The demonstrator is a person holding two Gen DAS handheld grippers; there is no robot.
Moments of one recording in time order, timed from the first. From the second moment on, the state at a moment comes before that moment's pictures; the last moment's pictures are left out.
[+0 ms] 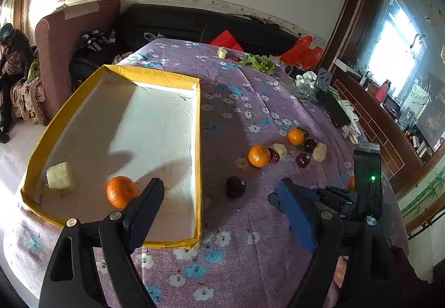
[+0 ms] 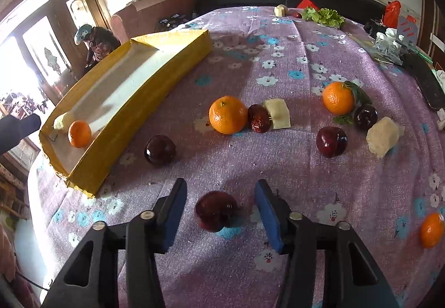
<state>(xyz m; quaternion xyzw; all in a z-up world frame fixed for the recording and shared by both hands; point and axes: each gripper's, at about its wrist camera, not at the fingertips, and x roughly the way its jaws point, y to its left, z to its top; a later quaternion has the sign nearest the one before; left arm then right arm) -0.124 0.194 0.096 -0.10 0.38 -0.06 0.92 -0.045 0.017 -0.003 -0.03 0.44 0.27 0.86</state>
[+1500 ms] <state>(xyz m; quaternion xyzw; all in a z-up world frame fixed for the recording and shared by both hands) -0.074 0.165 0.087 -0.08 0.40 -0.05 0.91 -0.034 -0.029 0.000 0.06 0.42 0.26 0.87</state>
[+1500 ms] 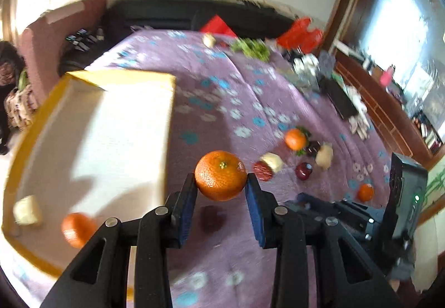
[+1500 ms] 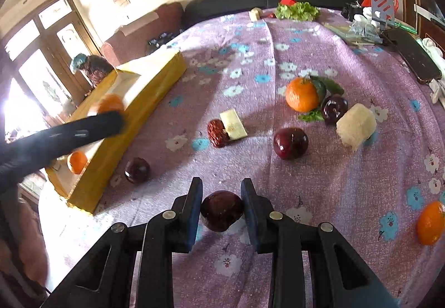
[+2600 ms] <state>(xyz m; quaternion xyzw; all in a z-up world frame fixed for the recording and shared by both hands) -0.074 0.356 0.059 -0.17 0.43 0.10 0.88 0.001 0.197 0.031 0.01 0.49 0.40 0.78</state>
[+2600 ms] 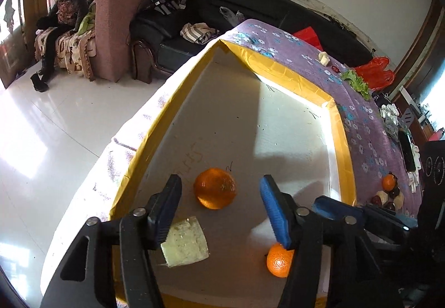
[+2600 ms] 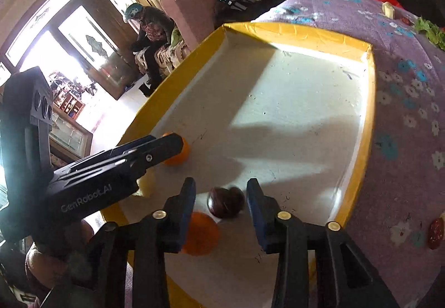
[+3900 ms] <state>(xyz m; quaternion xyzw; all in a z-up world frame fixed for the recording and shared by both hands) -0.037 0.128 0.063 -0.09 0.46 -0.08 0.88 -0.035 -0.182 -0.001 0.05 0.44 0.11 0.89</state>
